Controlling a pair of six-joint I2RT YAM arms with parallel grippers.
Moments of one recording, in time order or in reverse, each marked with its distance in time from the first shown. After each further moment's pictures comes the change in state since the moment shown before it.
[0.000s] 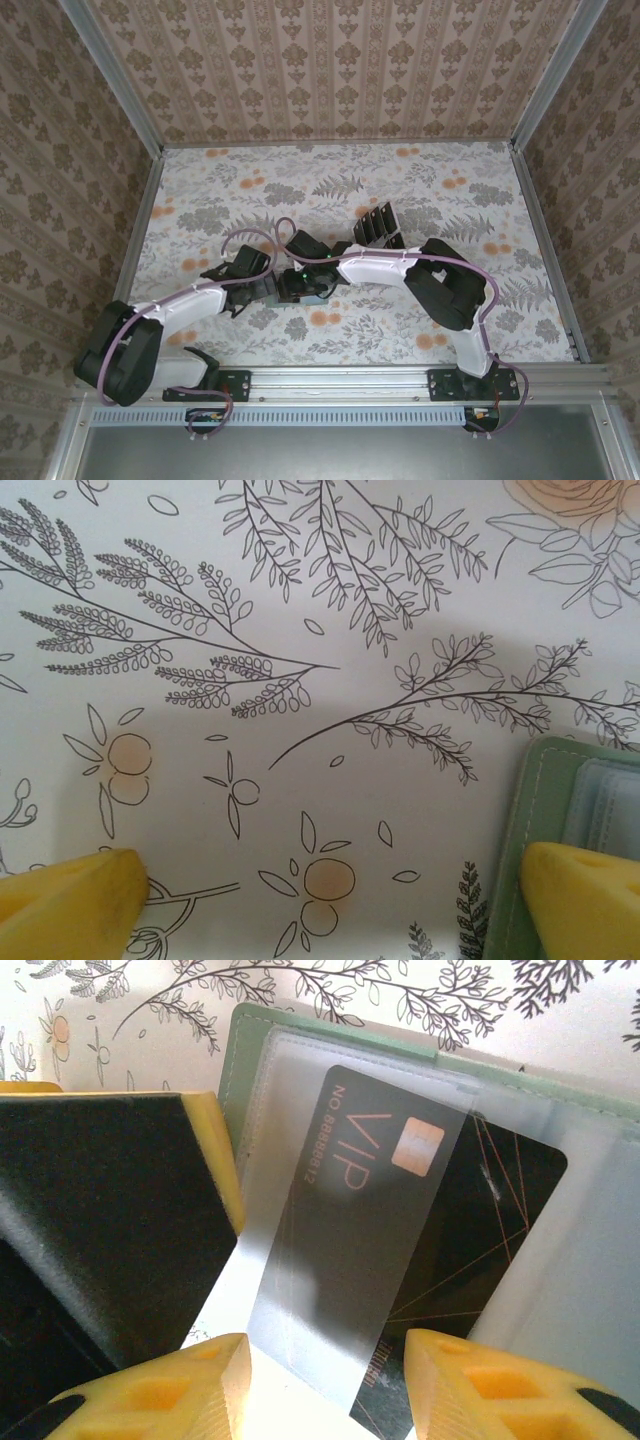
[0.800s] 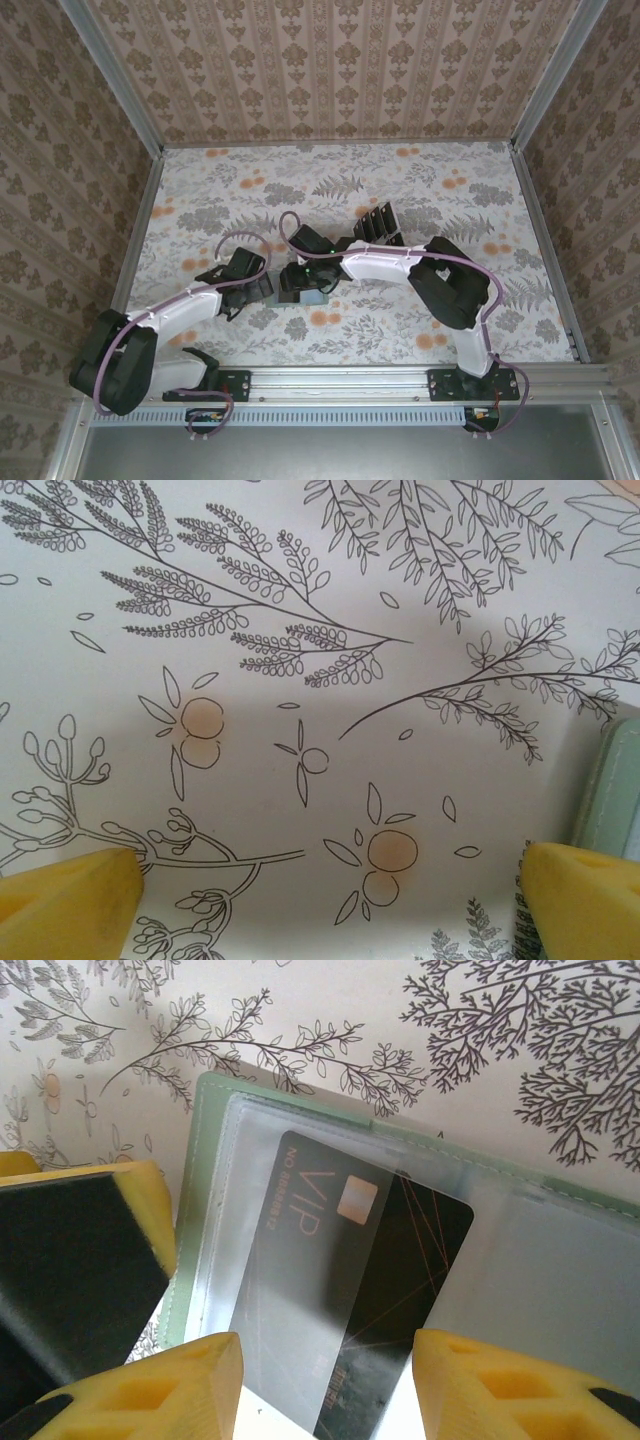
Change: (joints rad) left arm 0.026 -0.044 -0.020 -0.057 -0.005 -0.019; right arm -0.032 -0.002 0.008 -0.003 0.043 -0.007
